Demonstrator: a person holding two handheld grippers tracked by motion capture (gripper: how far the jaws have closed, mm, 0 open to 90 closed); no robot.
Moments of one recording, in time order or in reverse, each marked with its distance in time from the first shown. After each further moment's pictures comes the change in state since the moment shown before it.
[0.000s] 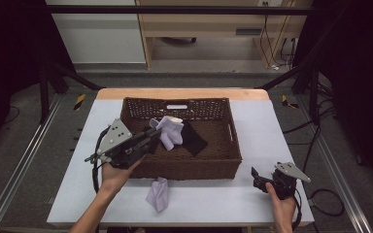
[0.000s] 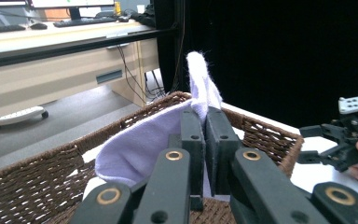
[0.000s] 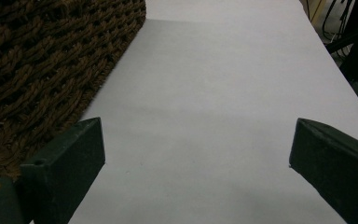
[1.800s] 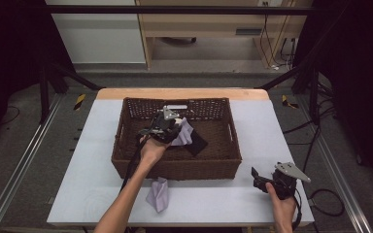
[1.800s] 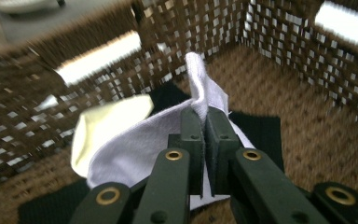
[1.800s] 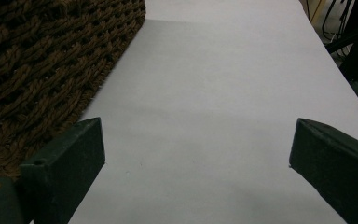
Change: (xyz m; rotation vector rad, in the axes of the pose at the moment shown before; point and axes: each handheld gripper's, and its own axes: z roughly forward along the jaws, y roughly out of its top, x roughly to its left) left arm 0.037 -0.054 0.160 0.446 0.154 -0.058; right arm 0.000 0.000 0.000 0.001 0.000 0.002
